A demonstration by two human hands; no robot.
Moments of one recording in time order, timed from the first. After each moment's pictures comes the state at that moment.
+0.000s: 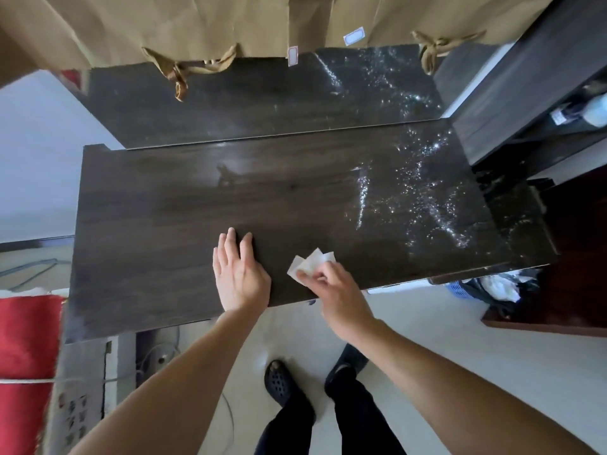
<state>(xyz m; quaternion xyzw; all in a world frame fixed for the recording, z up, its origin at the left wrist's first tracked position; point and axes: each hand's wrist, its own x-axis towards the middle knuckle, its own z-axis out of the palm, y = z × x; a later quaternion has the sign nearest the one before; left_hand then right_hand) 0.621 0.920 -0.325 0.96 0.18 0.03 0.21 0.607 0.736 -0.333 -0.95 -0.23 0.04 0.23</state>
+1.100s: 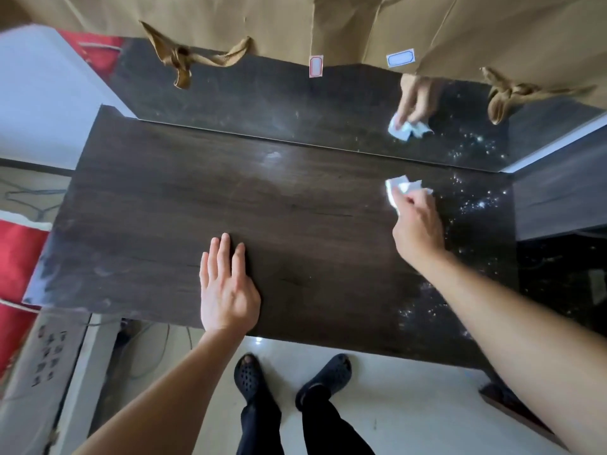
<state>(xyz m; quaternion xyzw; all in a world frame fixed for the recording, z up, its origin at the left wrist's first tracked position) 0.641 0.874 -0.335 0.96 0.26 0.03 0.13 0.851 0.635 -0.328 -0.98 -0.15 0.03 0.16</state>
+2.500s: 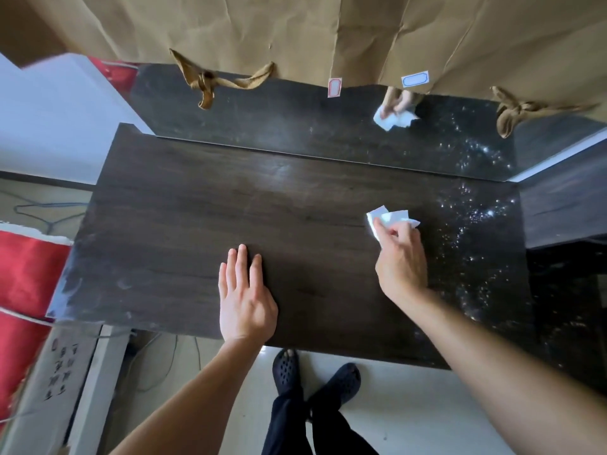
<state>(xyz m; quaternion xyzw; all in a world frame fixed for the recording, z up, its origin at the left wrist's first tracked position) 0.641 0.878 -0.332 0.96 0.24 0.01 0.14 0.793 0.673 -0.326 -0.97 -0.16 0.00 0.18</state>
